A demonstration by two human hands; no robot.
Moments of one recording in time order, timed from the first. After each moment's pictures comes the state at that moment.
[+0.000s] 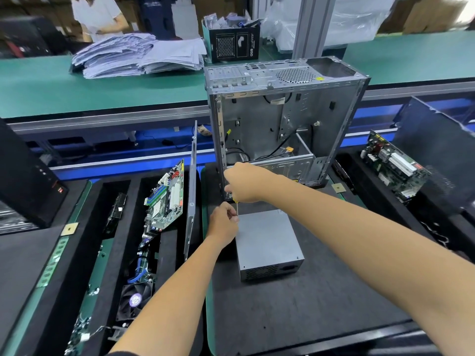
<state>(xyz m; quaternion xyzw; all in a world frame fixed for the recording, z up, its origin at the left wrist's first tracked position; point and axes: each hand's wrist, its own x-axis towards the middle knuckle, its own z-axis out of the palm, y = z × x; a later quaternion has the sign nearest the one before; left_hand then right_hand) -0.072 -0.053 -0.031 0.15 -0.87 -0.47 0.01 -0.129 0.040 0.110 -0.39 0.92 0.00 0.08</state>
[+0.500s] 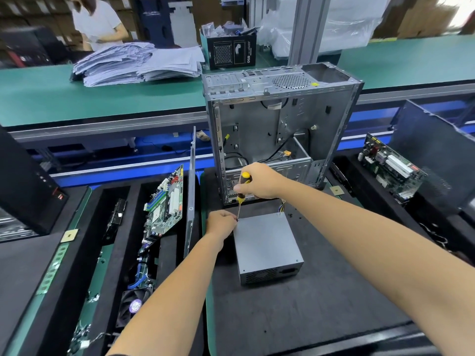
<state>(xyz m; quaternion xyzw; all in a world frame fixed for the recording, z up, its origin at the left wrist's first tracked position) -0.079 -0.050 -0.016 0.30 -0.75 -0.59 -0.04 -0.144 0.075 0.098 -0.26 0.91 -0.29 0.14</state>
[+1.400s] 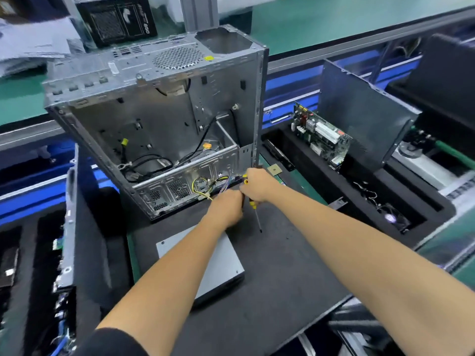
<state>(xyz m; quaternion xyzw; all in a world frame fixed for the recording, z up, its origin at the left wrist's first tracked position) -0.180 0.108 -0.019 -0.18 -0.97 -0.10 -0.15 -0.200 0.227 0.017 0.00 0.96 -0.23 0.16</state>
